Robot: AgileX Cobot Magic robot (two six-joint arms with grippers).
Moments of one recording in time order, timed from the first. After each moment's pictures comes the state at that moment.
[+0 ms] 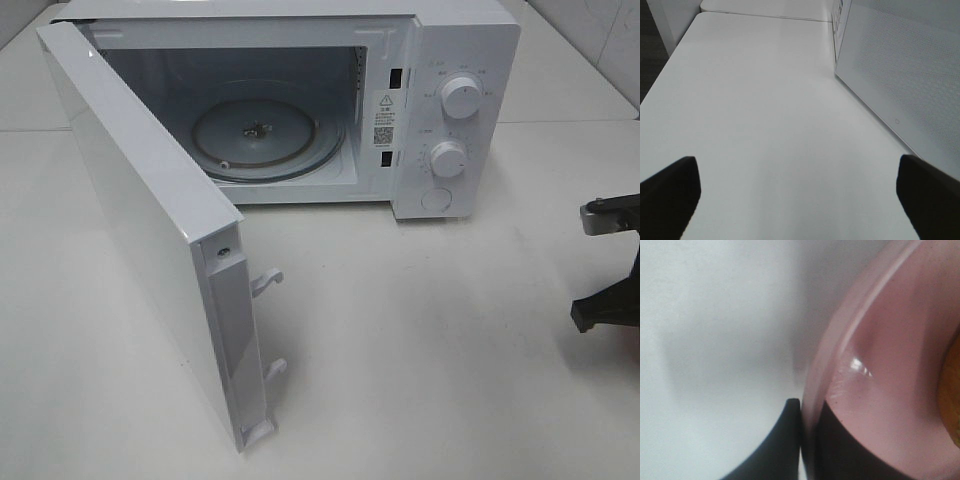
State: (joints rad) left arm 0.00 -0.01 -0.52 -0.01 1.09 -0.05; right arm 0.09 1.71 -0.74 -0.36 0.67 0.31
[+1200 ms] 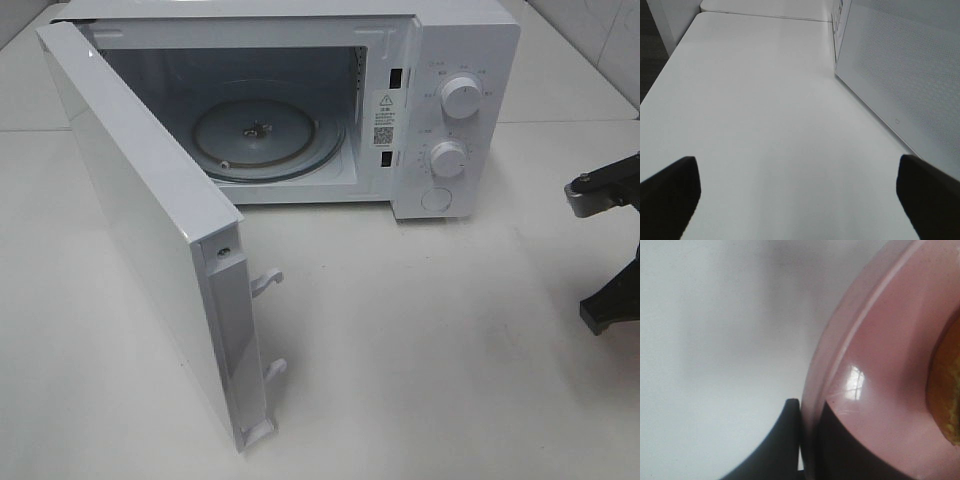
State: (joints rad) left arm 0.00 -0.01 -0.52 -0.01 1.09 -0.05; right arm 0.32 1.51 -0.74 -0.50 0.90 0.40
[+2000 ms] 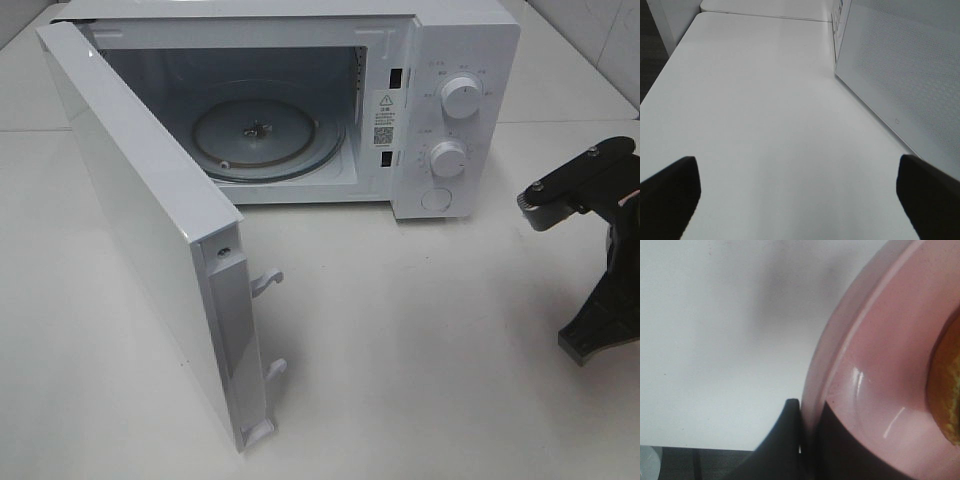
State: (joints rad) left arm 0.00 -0.01 -0.52 -0.01 1.09 -0.05; right arm 0.57 1.41 -0.74 -0.51 1.01 0.40
